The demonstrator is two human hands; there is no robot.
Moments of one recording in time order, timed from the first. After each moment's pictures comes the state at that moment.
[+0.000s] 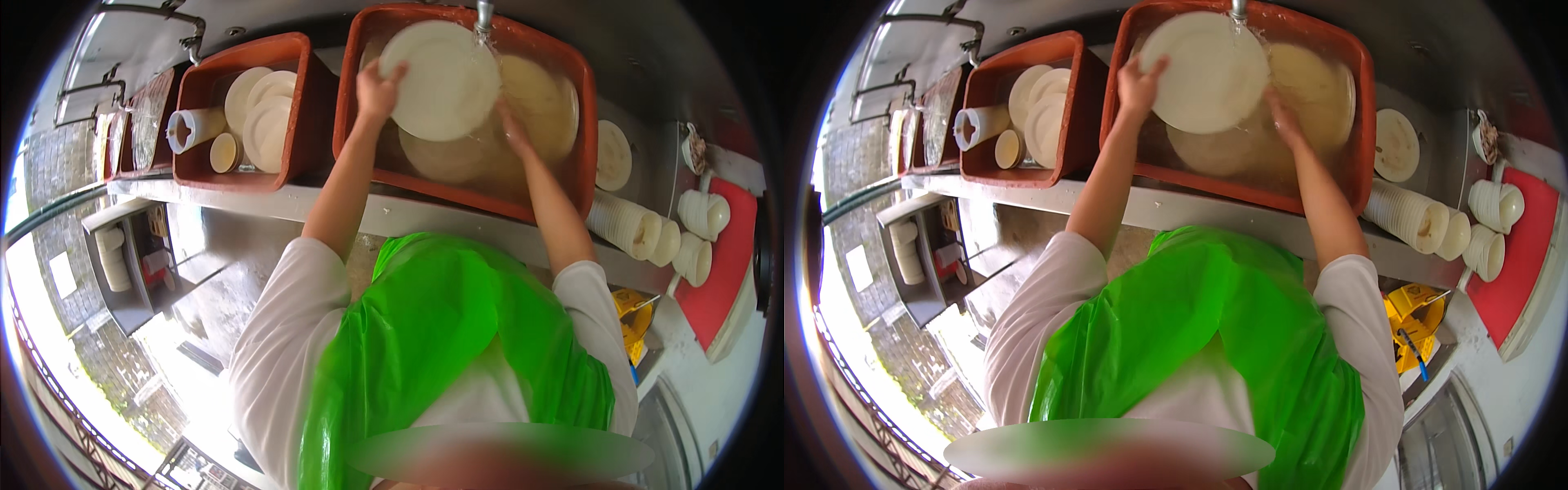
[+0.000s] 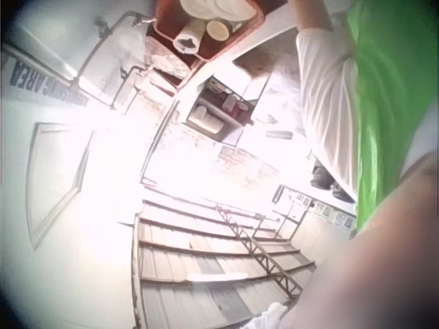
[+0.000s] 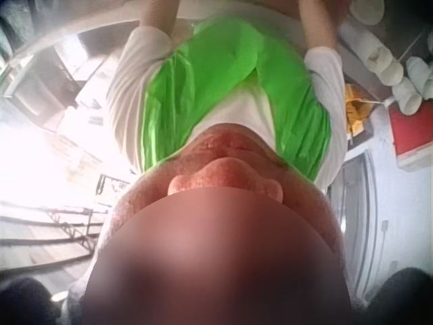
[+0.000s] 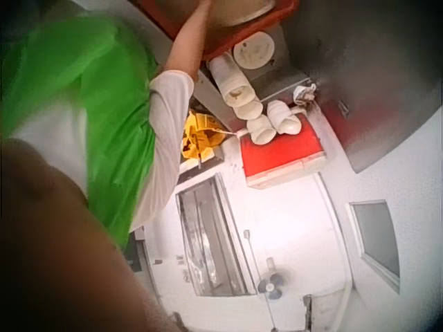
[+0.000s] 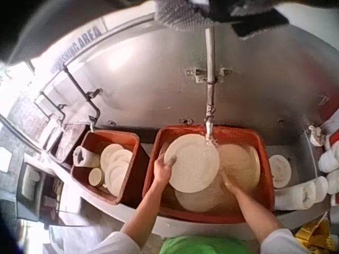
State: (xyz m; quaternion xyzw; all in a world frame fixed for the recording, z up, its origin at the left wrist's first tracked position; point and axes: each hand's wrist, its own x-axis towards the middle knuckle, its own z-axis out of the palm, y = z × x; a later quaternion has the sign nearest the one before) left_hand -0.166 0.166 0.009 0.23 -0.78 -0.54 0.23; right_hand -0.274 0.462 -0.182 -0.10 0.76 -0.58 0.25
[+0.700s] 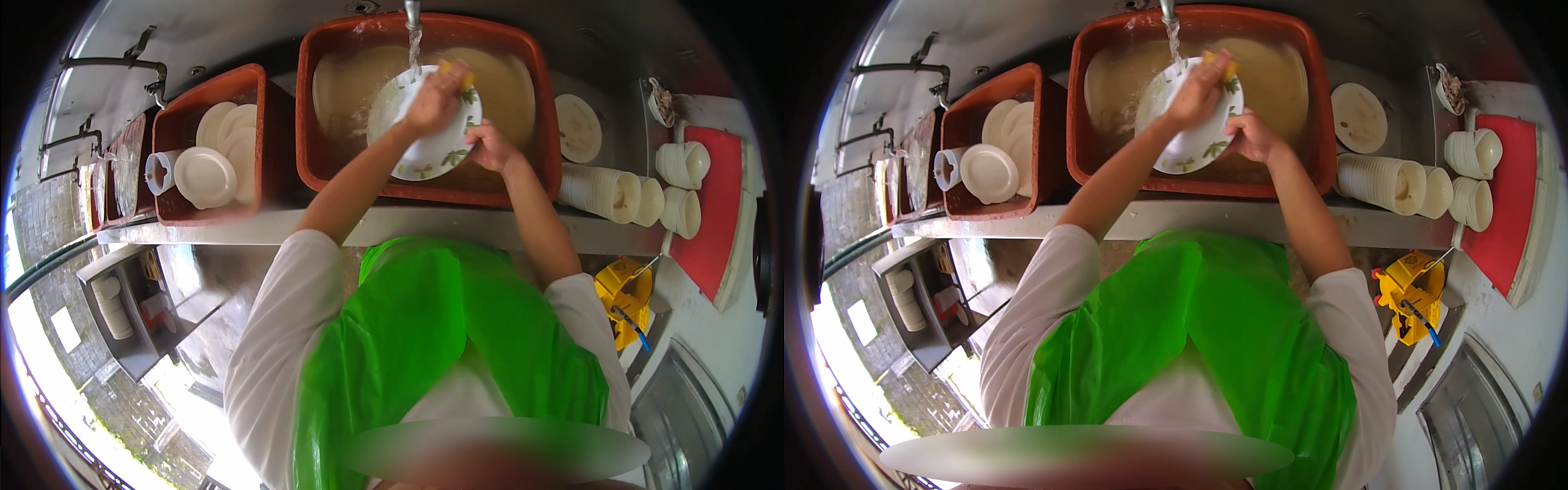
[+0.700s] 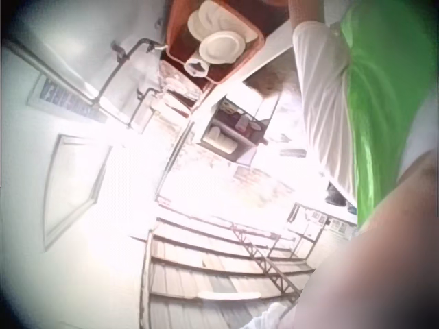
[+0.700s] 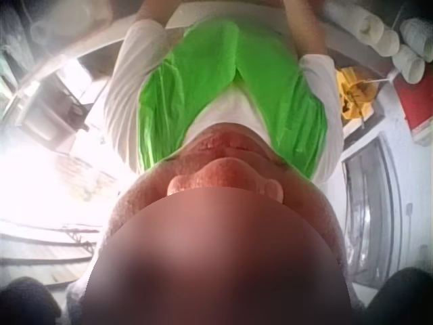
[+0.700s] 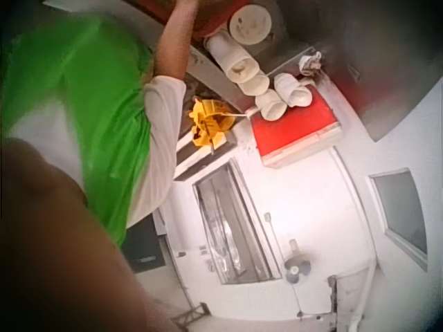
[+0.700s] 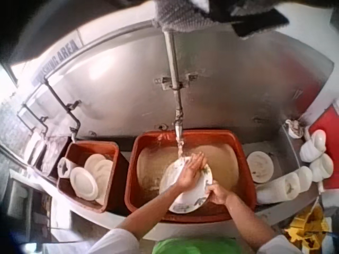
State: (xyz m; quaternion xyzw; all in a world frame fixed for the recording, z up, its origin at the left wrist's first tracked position) left_hand -0.217 0.293 -0.030 -0.16 -0.90 -0.39 0.14; right_hand -0.215 0.487 -0.011 0.01 0.42 -0.76 0.49
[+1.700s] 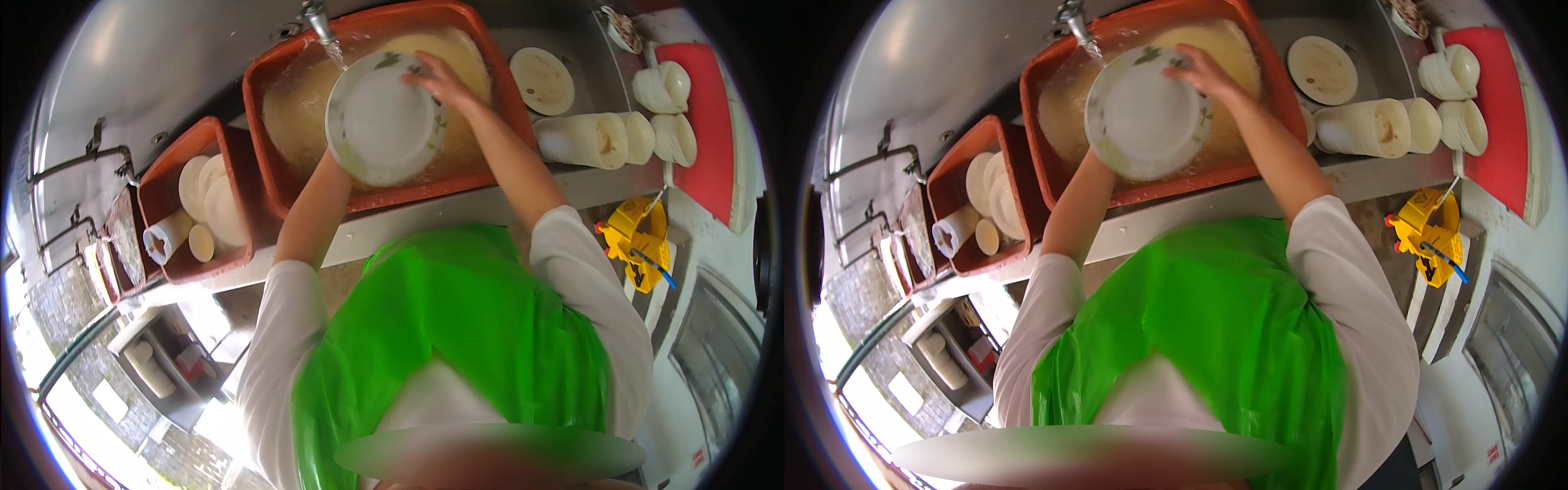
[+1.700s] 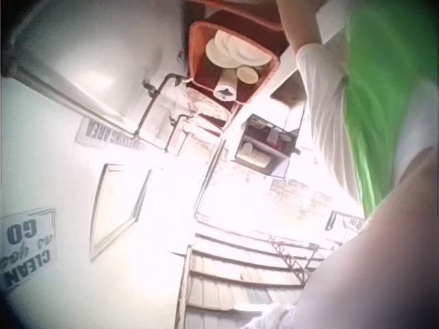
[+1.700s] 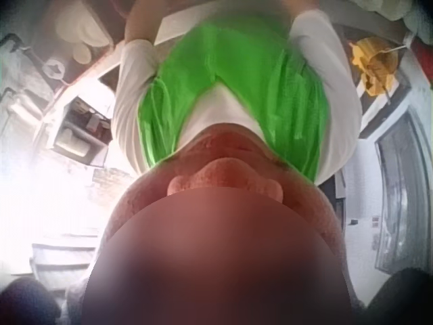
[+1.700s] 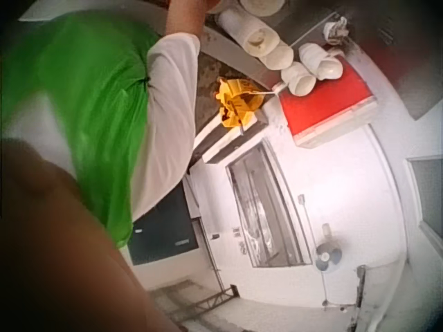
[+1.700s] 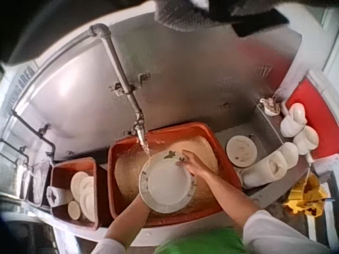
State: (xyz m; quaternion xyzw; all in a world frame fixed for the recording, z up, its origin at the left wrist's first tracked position) left_hand -0.193 0.267 -0.015 0.12 -0.23 -0.94 -0.21; right_hand -0.299 0.474 -0.048 -0.15 0.79 -0.57 0.16
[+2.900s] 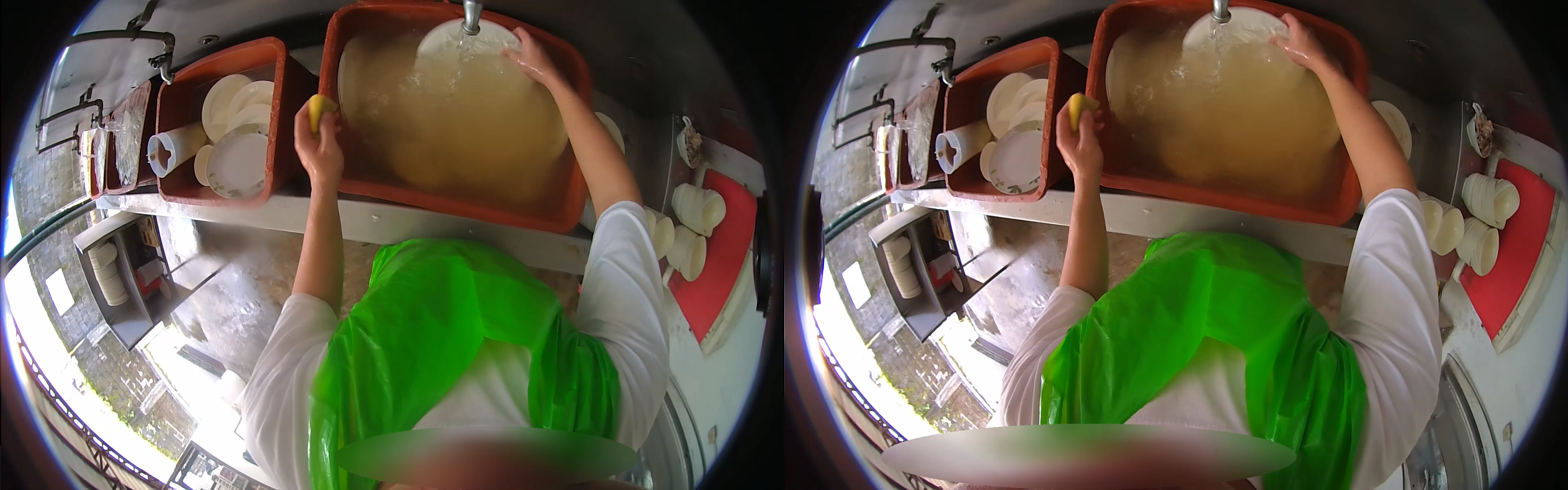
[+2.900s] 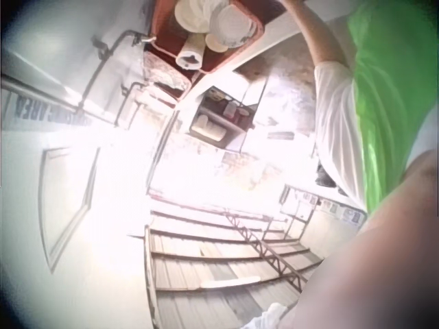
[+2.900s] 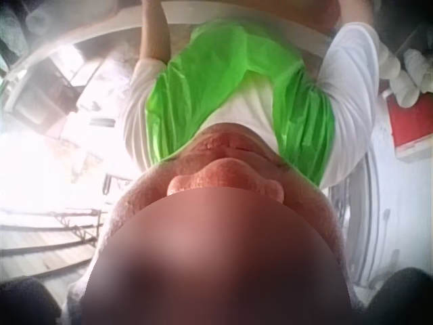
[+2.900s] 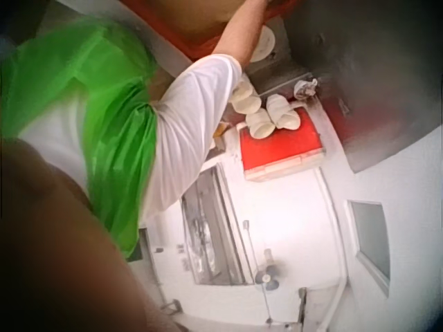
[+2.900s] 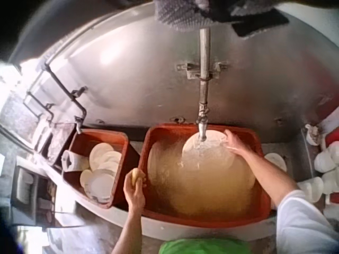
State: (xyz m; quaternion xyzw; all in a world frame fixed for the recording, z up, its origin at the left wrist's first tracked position) left_hand -0.077 0.160 0.034 0.29 -0.71 -0.55 0.32; right_hand -0.438 0.436 -0.060 -0.31 0.89 -0.31 0.12
